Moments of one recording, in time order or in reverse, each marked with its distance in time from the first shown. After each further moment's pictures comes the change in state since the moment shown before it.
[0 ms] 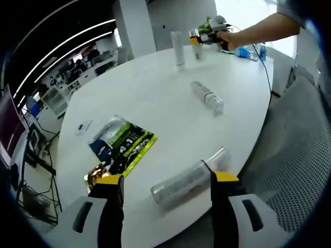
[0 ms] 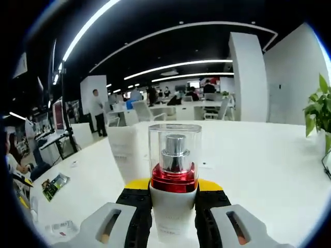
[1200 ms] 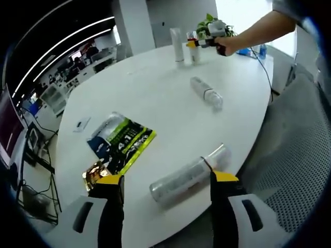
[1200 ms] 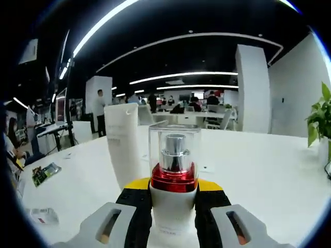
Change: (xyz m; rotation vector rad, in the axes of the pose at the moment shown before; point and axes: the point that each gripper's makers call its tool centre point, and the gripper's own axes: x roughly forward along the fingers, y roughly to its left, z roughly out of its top) left arm 0.002 -0.001 -0.005 0.000 0.025 -0.008; right arm 0.021 -0.002 -0.017 -0.082 -0.096 0.006
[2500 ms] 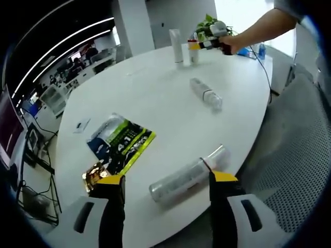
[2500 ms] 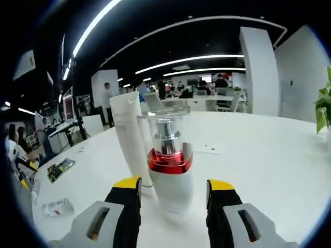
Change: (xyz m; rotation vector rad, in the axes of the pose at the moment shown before) left arm -0.001 -0.001 0.001 0.004 -0.008 -0.004; right arm -0.025 0.013 -0.024 0.032 0.185 0.170
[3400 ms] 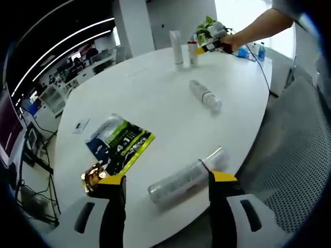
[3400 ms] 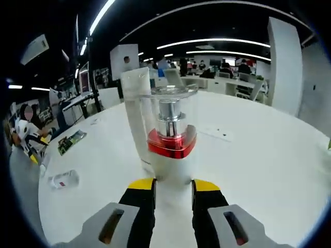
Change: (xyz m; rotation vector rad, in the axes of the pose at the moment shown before) left arm 0.000 -0.001 0.002 -0.010 -0.009 -0.009; right arm -0.004 -0.005 -0.017 -0.095 0.166 0.084
